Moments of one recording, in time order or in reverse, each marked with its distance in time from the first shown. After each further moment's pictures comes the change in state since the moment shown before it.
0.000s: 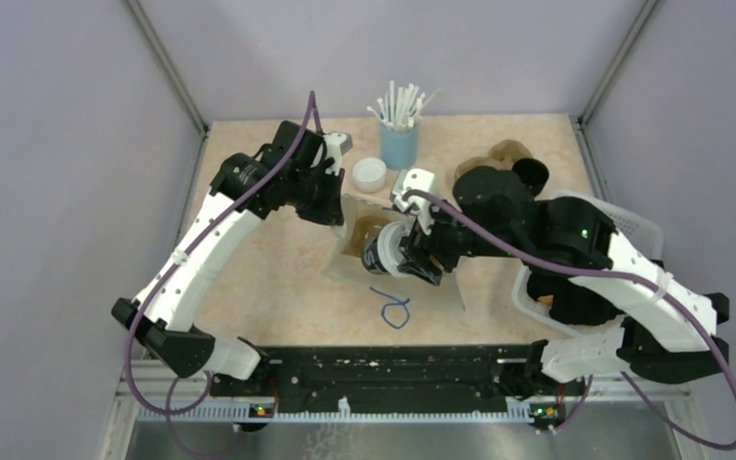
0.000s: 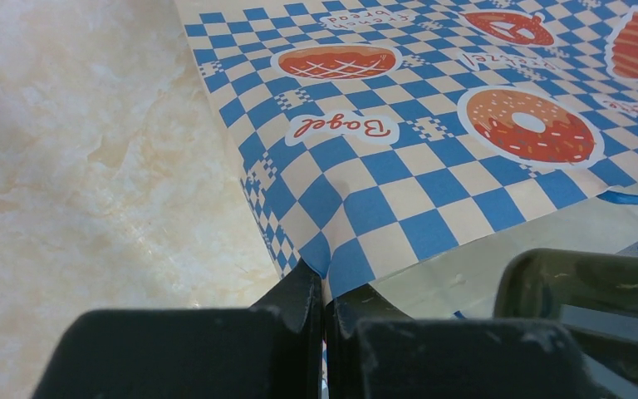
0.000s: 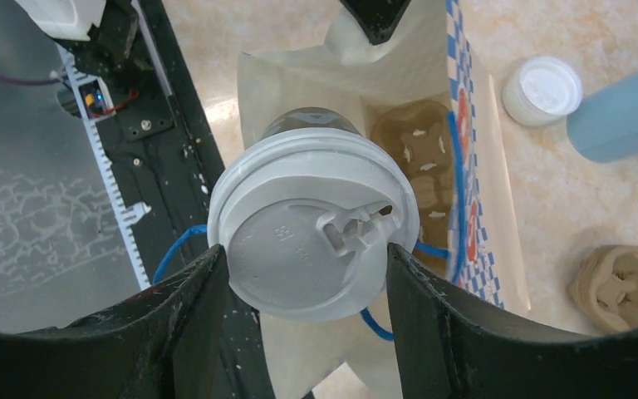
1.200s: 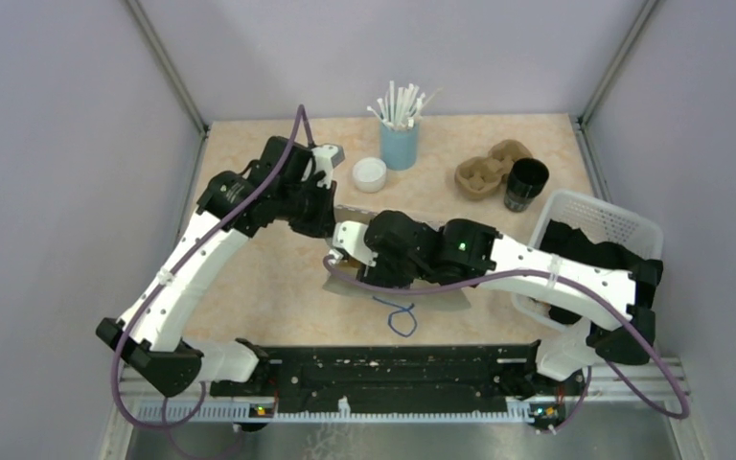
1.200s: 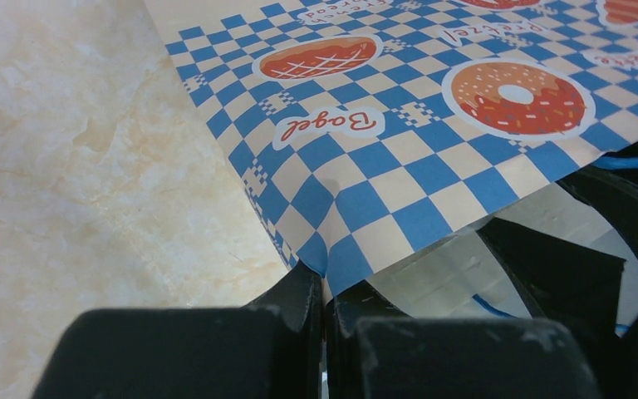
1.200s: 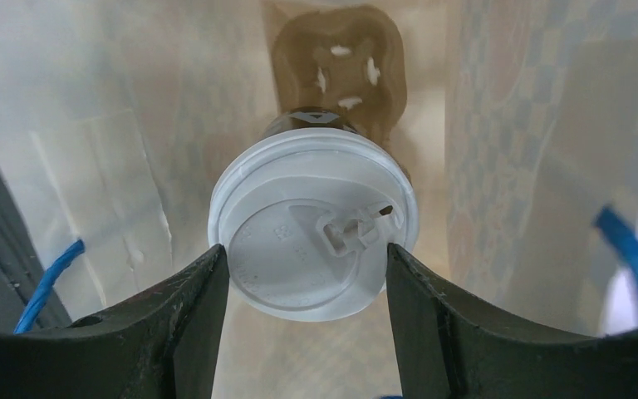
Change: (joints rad) left arm 0.001 -0.101 -0.111 0.016 0.021 -0.010; right arm 0.100 0.226 -0.193 0.082 0.292 -0.221
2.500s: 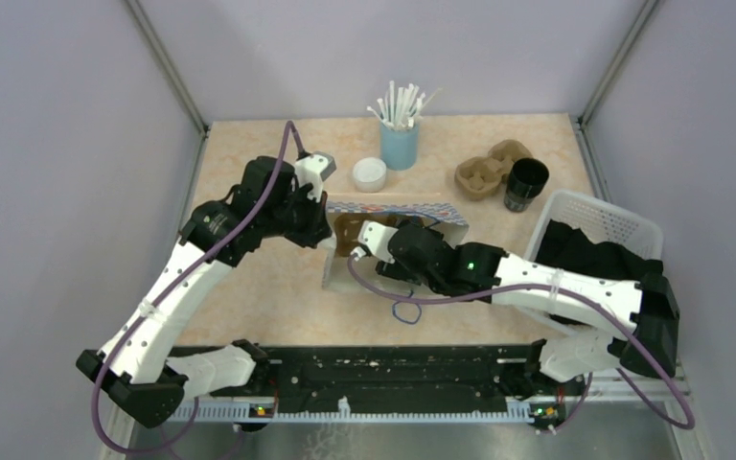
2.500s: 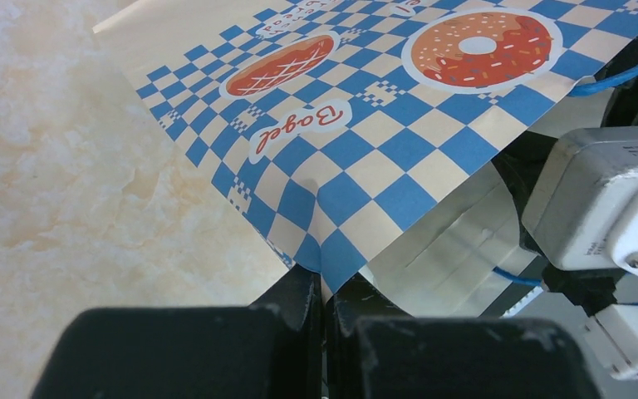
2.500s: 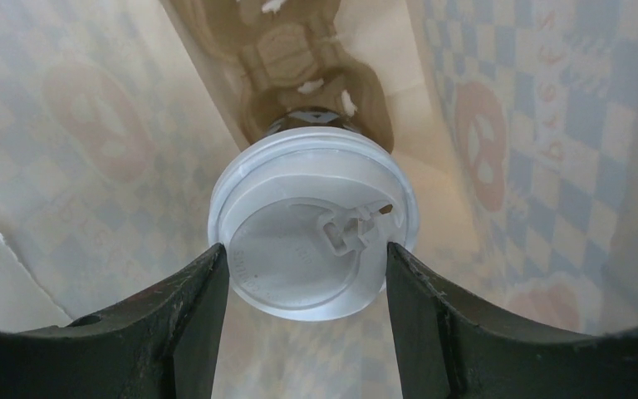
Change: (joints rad) left arm 0.001 -0.187 -0.207 0.196 -0.030 0.117; right arm -0.076 -0.147 -0.432 0.409 0.216 -0.063
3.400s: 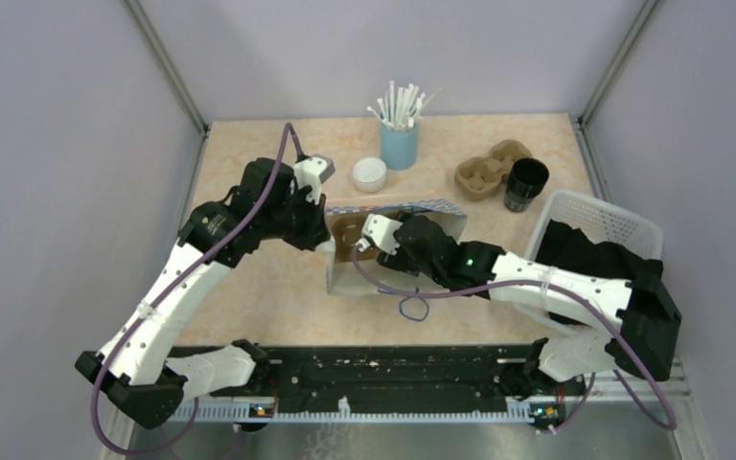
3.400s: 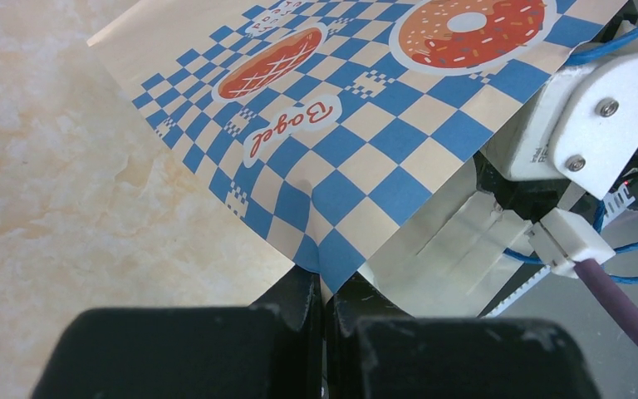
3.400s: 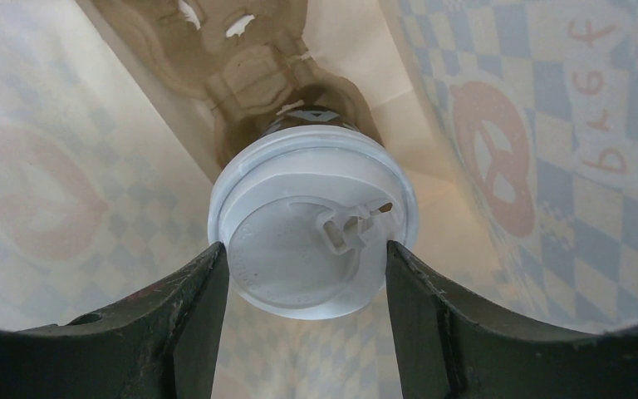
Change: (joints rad) left arm 0.000 -0.006 0.000 -0.033 0.005 -0.009; right arm -0.108 0.008 -0.132 0.238 -0.099 -0.078
